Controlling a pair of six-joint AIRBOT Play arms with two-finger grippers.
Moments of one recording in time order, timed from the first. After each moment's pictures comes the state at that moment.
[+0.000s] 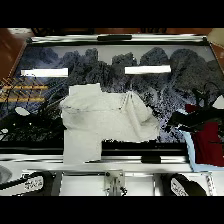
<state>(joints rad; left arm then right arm) 0.20 -1.34 0.73 0.92 -1.09 -1.22 -0.22 -1.04 0.93 -1.31 1.46 1.57</state>
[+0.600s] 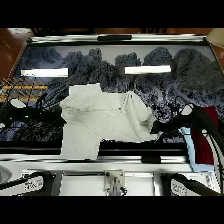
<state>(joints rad) 0.19 -1.34 0.85 0.92 -1.19 -1.23 -0.08 -1.30 0.76 -1.21 1.22 1.56</state>
